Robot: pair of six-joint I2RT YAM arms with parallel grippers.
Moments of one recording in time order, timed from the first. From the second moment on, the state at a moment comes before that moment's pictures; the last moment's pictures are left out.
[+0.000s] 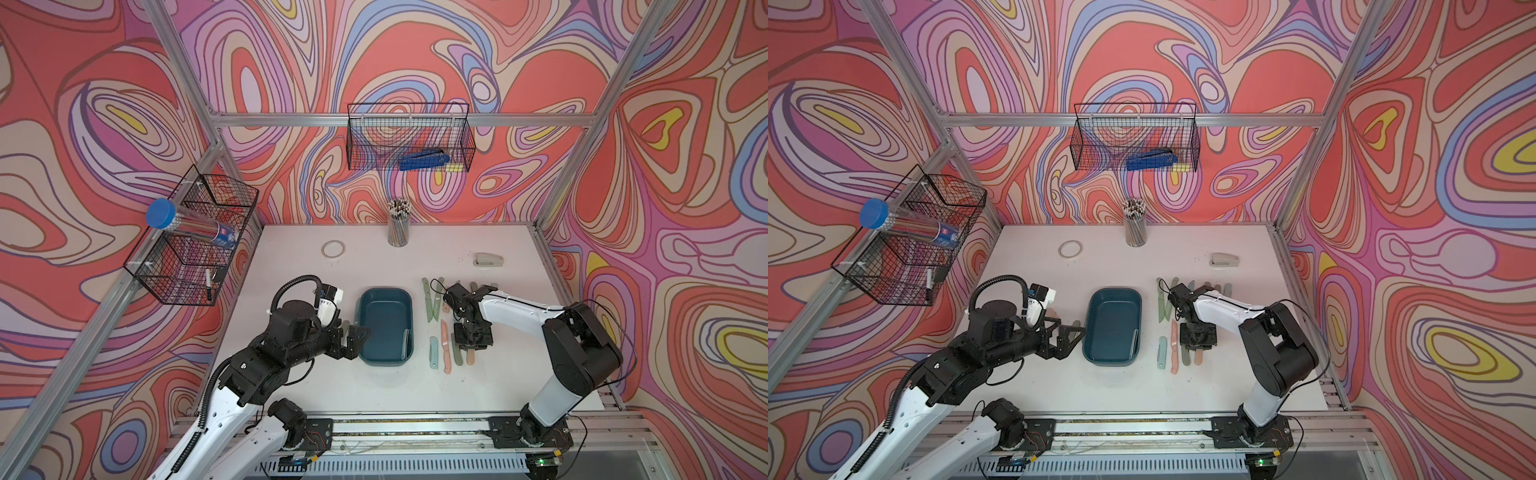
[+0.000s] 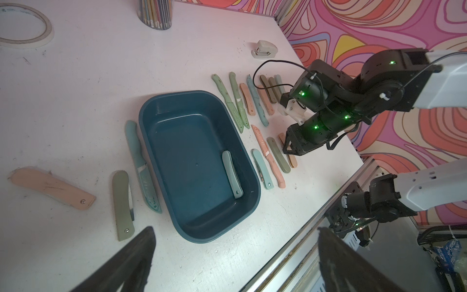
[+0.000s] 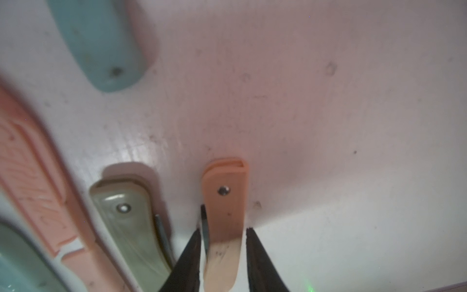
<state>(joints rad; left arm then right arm) -0.55 0.67 0.84 -0.76 0.23 -0.39 0.52 1.67 0.98 -0.97 0.08 0.59</state>
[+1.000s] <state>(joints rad) -0.55 0.63 0.84 -0.81 0.01 -0.40 0.95 2.02 1.70 -1.13 0.08 0.87</state>
